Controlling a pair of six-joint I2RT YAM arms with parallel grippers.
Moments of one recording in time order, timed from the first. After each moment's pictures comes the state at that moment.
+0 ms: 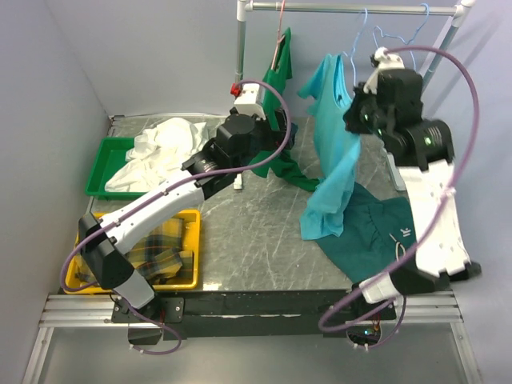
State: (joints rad) left arm -0.87 1.59 1.60 -0.08 -0.35 -0.47; right arm 0.30 1.42 2.09 -1.11 0.16 0.24
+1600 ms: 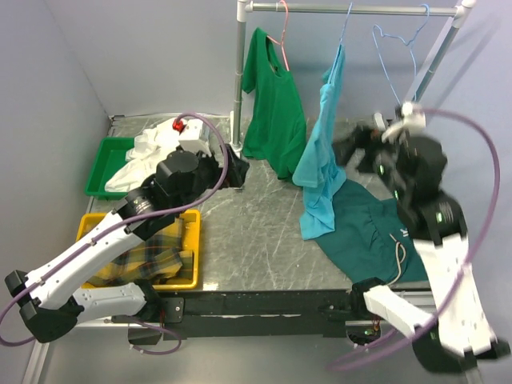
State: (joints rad) left arm -0.86 1.10 1.28 -0.38 -0.36 -0.54; right arm 0.27 1.02 1.53 -0.72 0.06 0.33
